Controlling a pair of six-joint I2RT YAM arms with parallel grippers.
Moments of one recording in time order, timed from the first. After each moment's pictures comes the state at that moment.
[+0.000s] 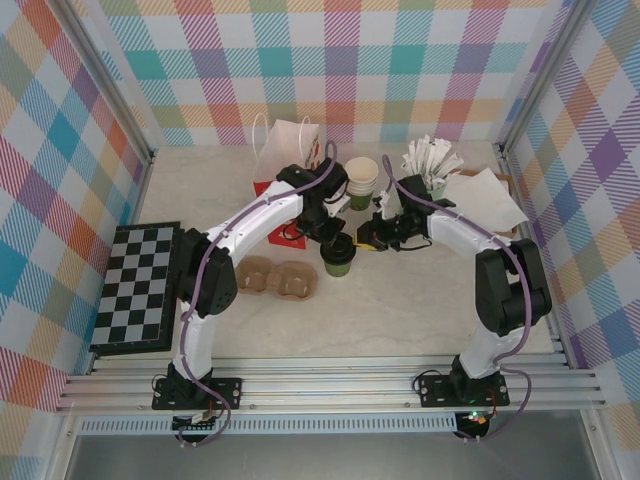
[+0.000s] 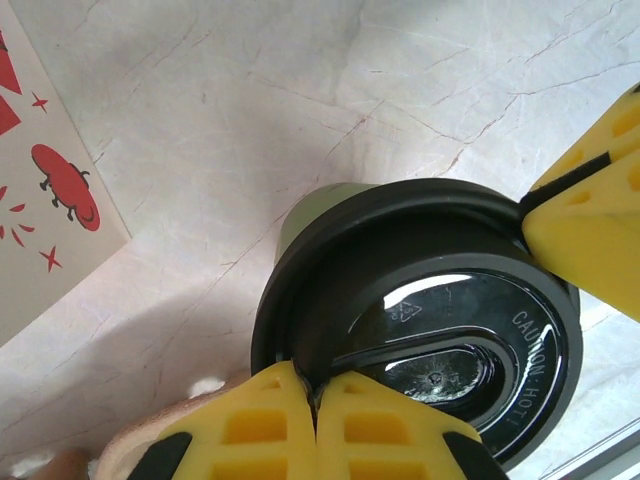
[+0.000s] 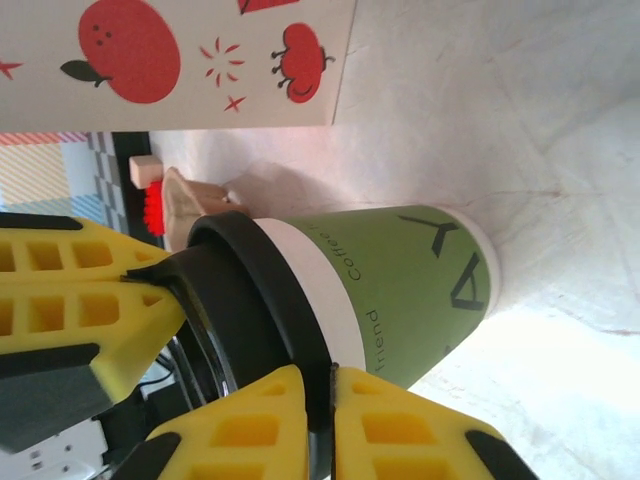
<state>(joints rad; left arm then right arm) -0.68 2.08 1.96 -1.23 0.11 -0.15 0.34 1.72 1.17 -0.54 -0.77 0.50</state>
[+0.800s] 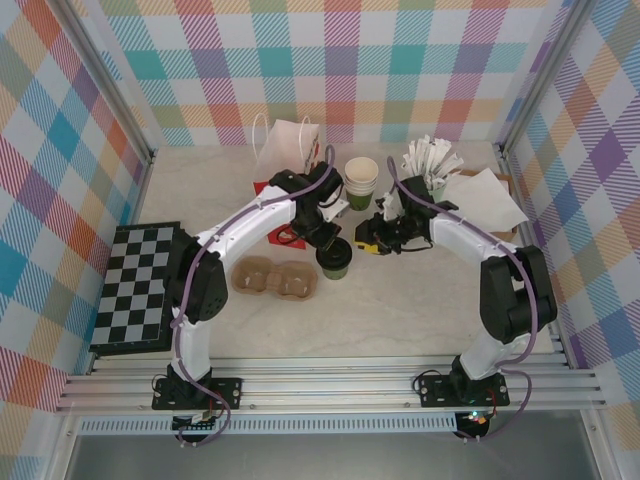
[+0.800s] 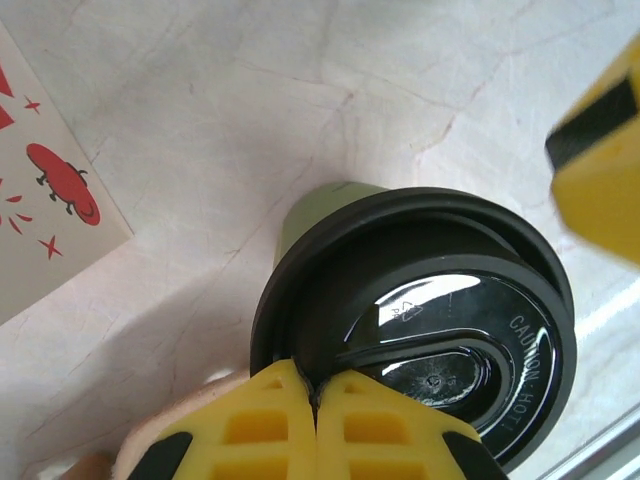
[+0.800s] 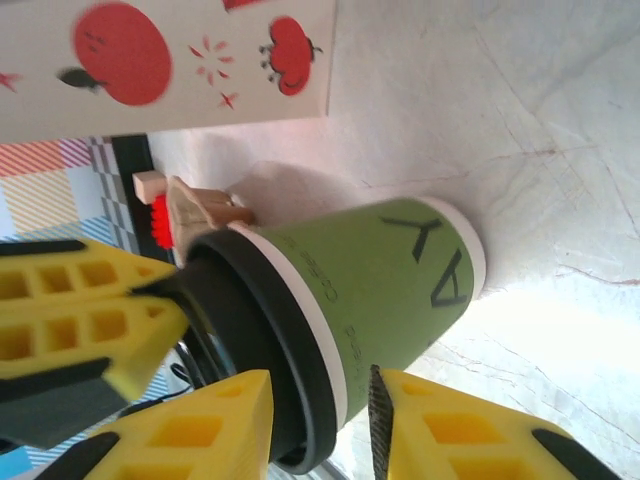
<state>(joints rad) -0.68 1.99 1.85 -1.18 0.13 -0.03 0.33 1.67 1.16 -0.55 -0.75 0.61</state>
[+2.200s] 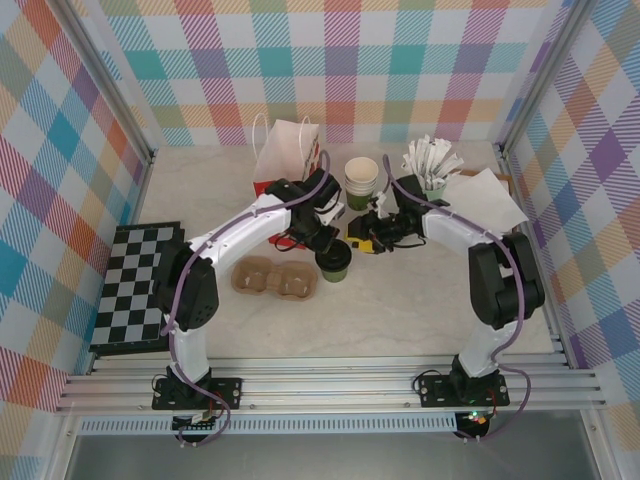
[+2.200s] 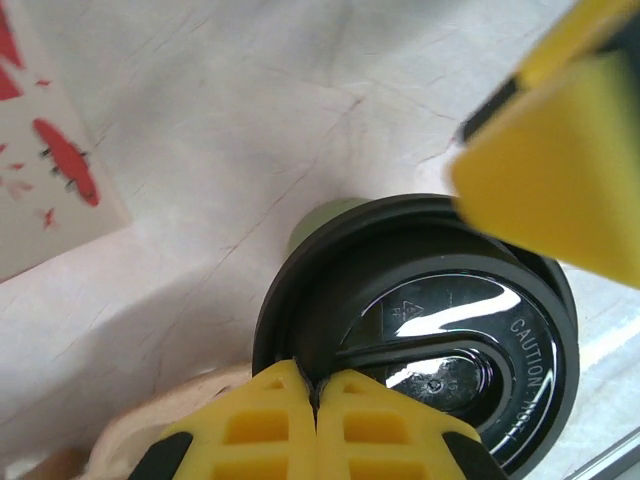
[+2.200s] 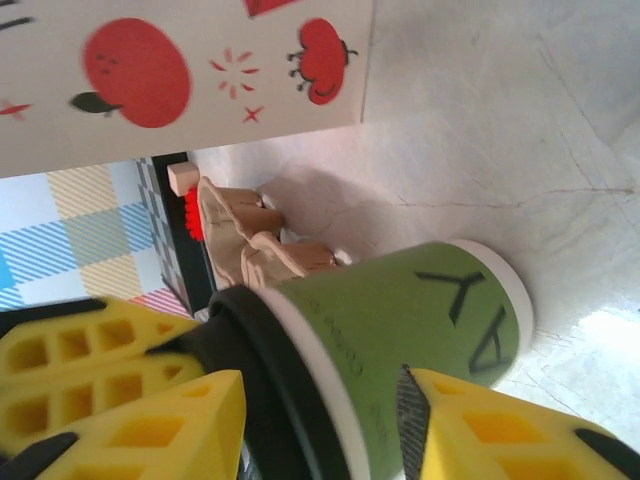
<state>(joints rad) -0.69 1.91 1.71 -1.06 0.08 -0.18 0.34 1.75 1.18 -0.46 -0.84 0.65</state>
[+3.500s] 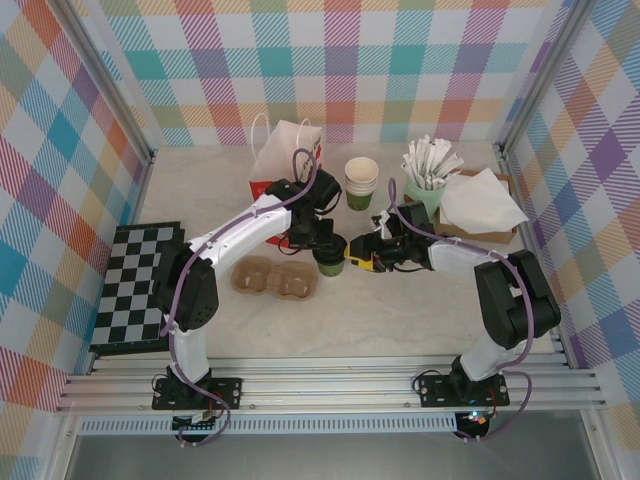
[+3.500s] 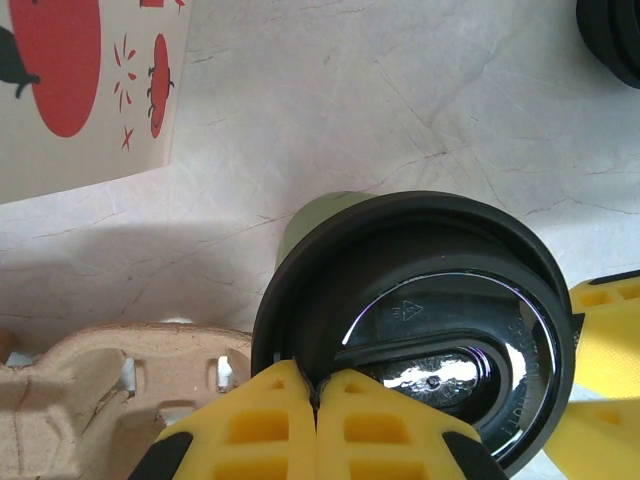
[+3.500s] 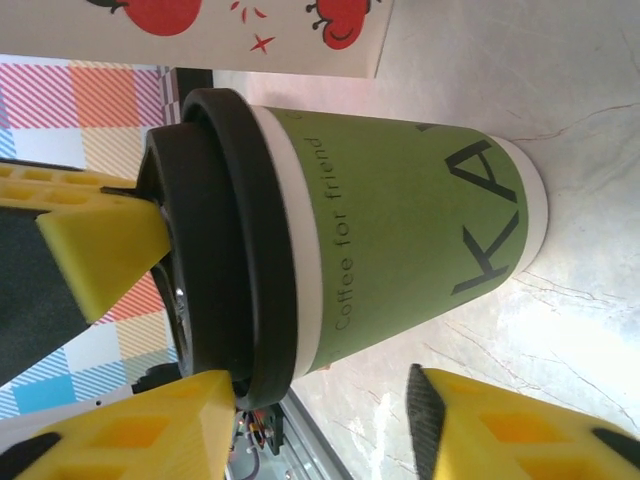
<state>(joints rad) -0.70 1.91 1.71 -1.08 0.01 -0.64 0.36 1.64 0.84 -0.07 -0.90 0.72</state>
